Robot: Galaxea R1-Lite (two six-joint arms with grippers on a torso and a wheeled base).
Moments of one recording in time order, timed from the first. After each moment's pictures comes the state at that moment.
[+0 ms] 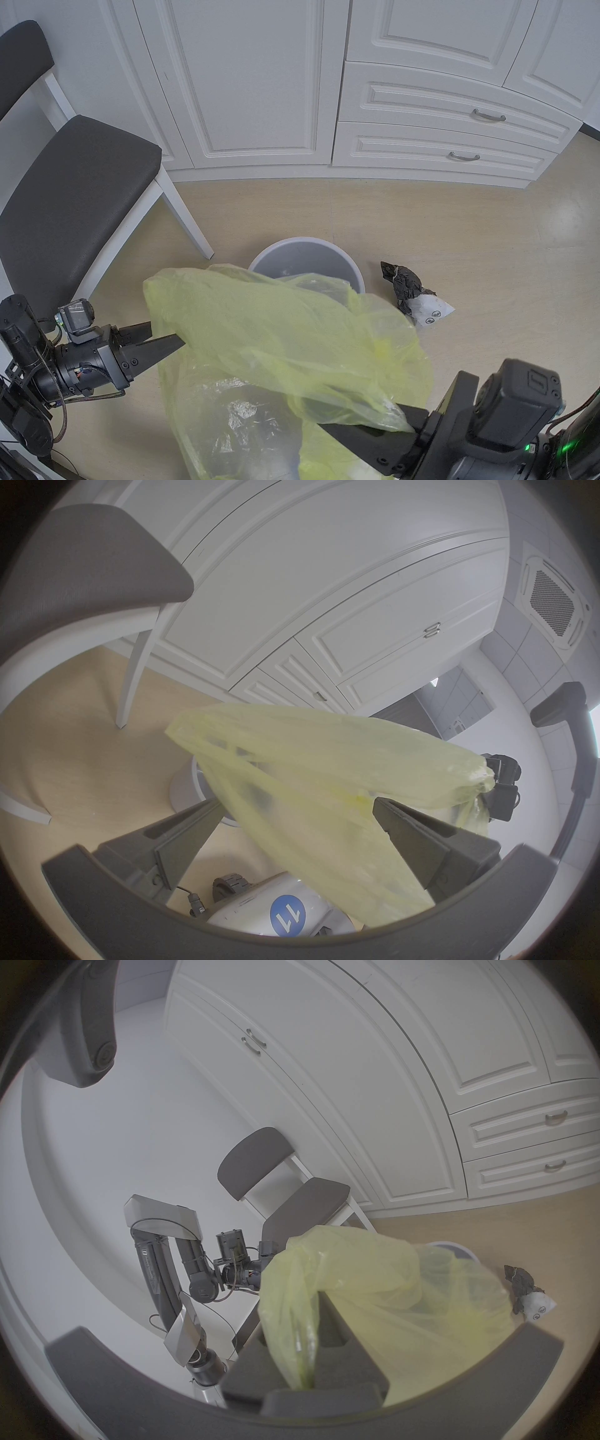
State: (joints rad) left arm -0.14 1.60 -0.06 -1.53 -0.79 -0.51; right arm 1.39 1.48 -0.56 -0.96 -0.45 0.22
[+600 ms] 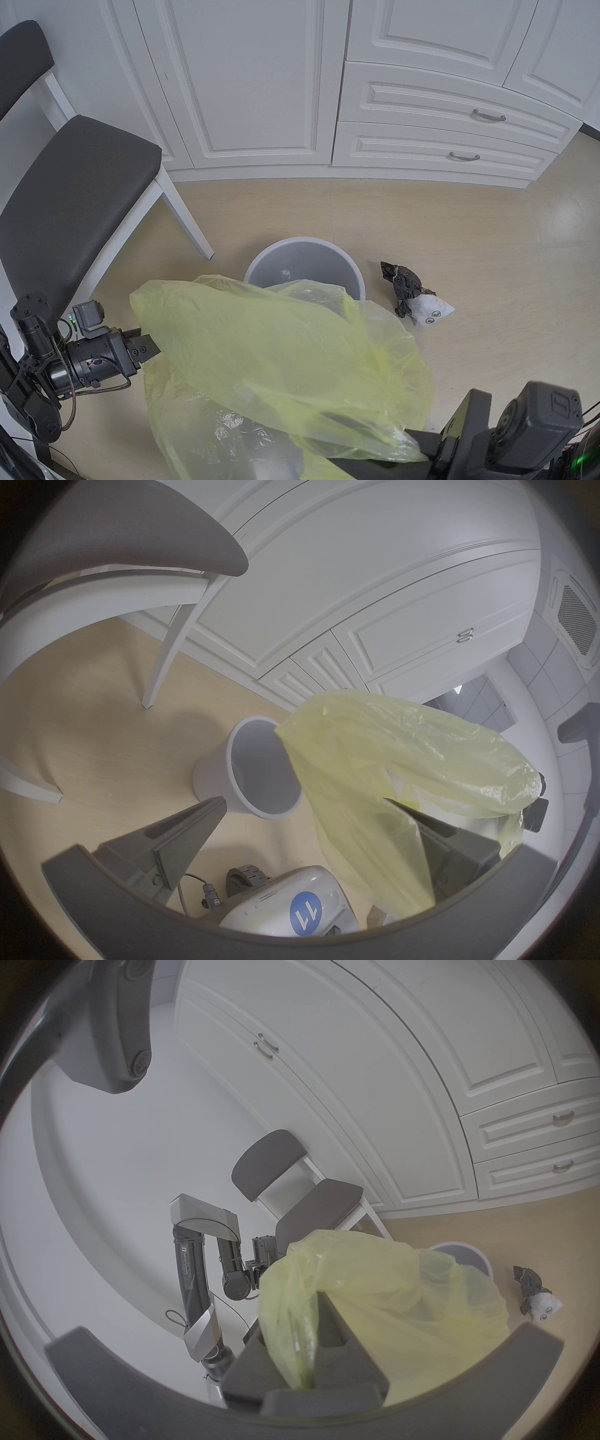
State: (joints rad) left arm -0.06 1.75 -0.09 -1.53 -0.79 -0.51; right arm 1.45 1.45 -0.54 -0.96 -0.46 0.21
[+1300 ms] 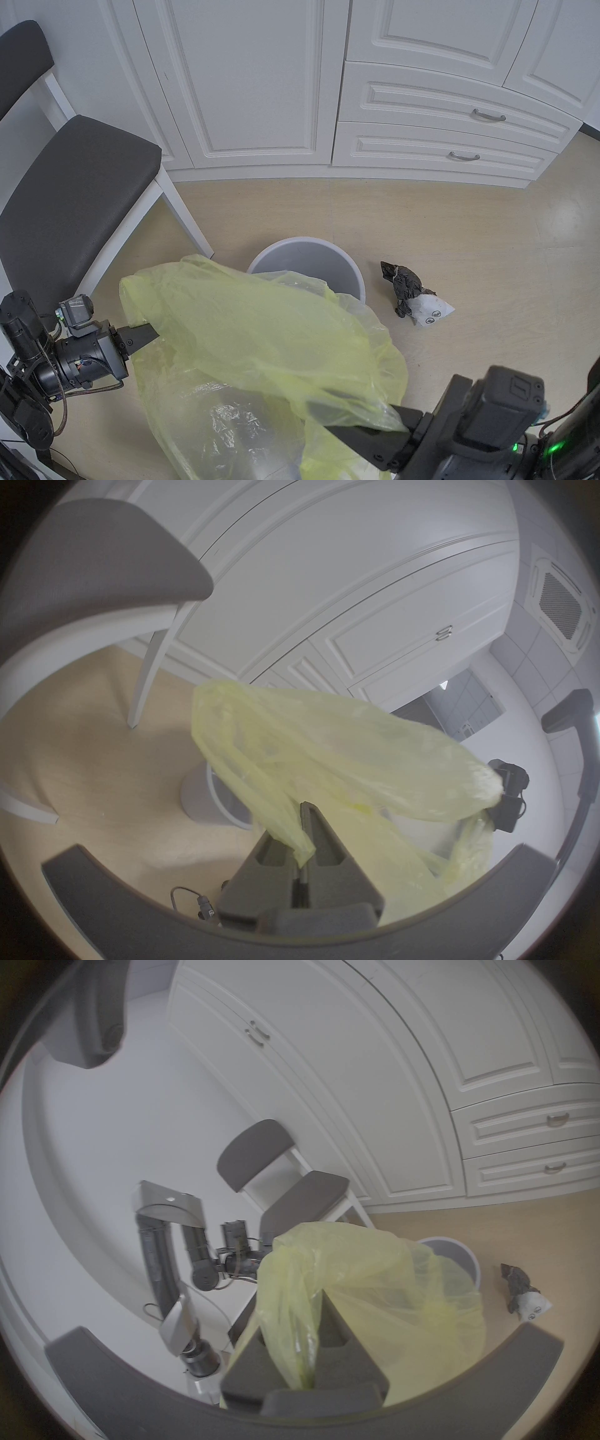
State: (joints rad) left arm -0.10 1.64 -0.08 -1.53 -0.79 -0.51; right arm 1.38 1.49 -0.53 -0.95 -0.45 0.21
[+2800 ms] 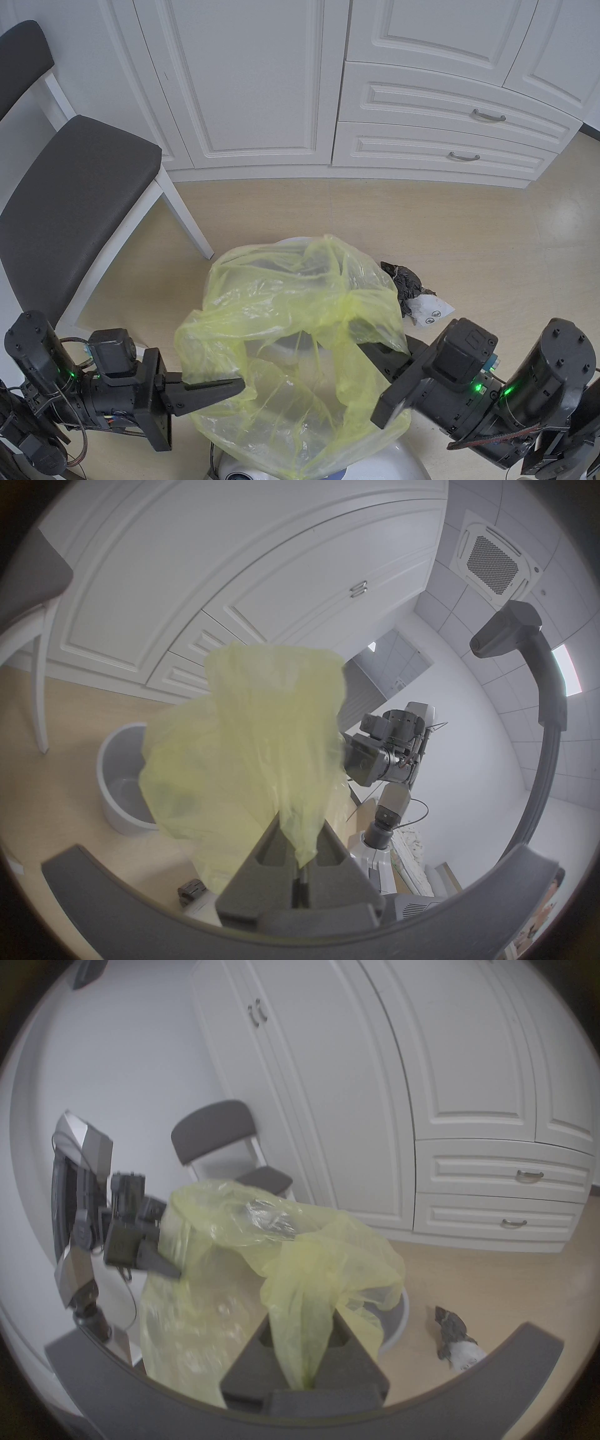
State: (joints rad) left arm -0.48 1.59 -0.06 -1.53 -0.78 -0.33; right arm 1.06 1.66 -0.39 -1.33 -0.38 -0.08
